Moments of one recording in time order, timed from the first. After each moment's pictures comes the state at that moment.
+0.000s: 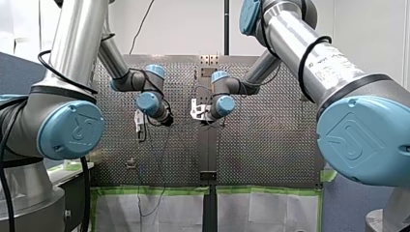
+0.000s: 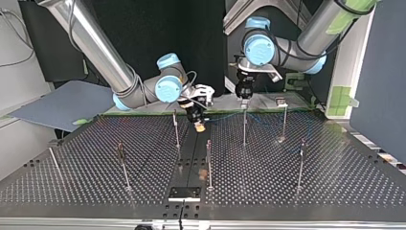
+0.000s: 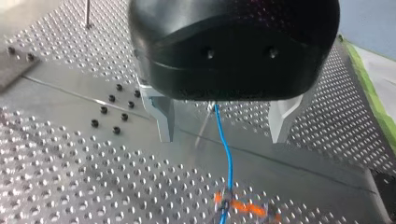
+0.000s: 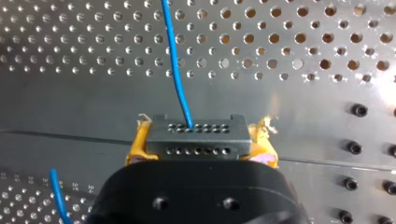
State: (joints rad) left arm -0.26 -1.82 -2.02 -2.67 -1.70 -1.79; right arm 2.28 -0.80 1.19 -0.14 1.53 1.63
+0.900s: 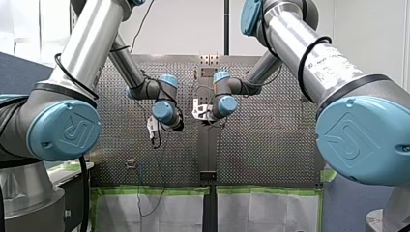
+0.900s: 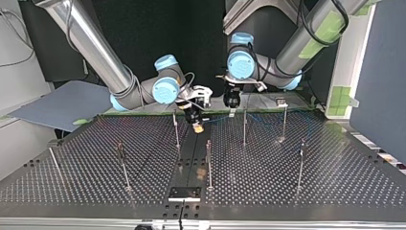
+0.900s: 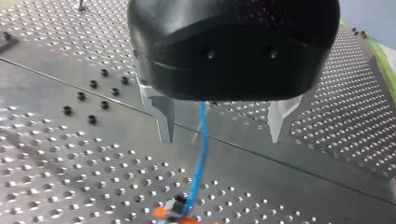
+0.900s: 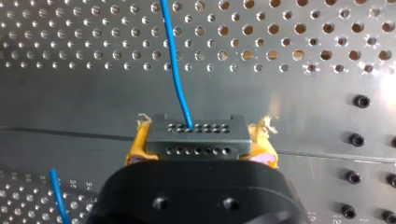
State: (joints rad) left arm -0.32 -1.99 -1.86 -2.65 -1.77 -1.85; right arm 2.27 -0.80 1.19 -0.14 1.51 1.64
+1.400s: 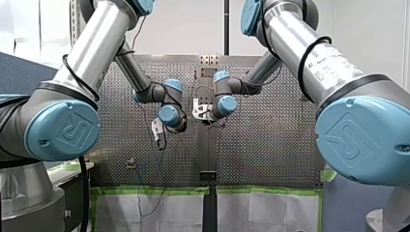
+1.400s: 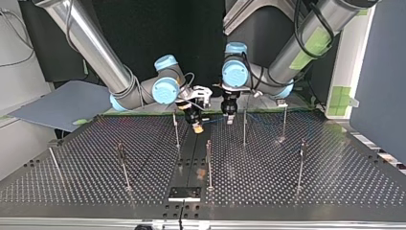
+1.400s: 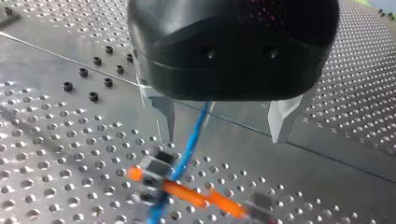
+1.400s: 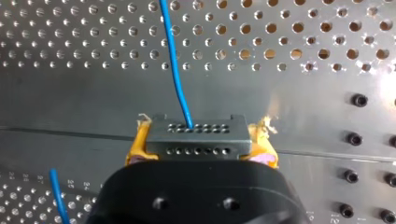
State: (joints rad) left arm -0.34 -2.07 -1.77 -2.64 -1.81 -1.89; right arm 2.27 -0.80 1.19 -0.14 1.51 1.64
